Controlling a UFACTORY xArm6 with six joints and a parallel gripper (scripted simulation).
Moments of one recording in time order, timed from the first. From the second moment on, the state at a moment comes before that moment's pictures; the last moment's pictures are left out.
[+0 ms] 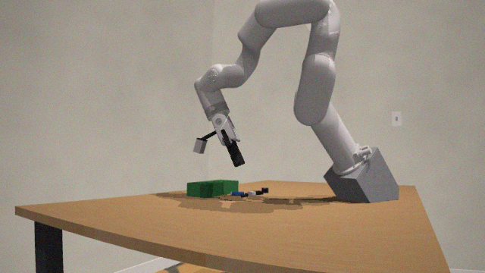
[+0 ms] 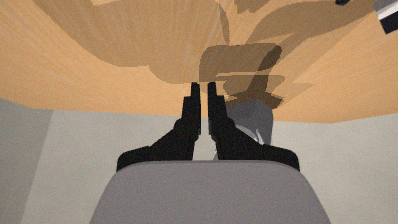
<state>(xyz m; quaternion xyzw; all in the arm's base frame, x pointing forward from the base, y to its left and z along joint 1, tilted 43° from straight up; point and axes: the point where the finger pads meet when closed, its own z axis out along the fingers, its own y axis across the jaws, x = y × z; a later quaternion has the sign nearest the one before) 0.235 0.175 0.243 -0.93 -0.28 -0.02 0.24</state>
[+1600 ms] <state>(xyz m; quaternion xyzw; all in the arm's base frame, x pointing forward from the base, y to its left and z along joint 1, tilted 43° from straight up) 0.322 0.000 0.214 -0.93 -0.11 -0.14 0.32</state>
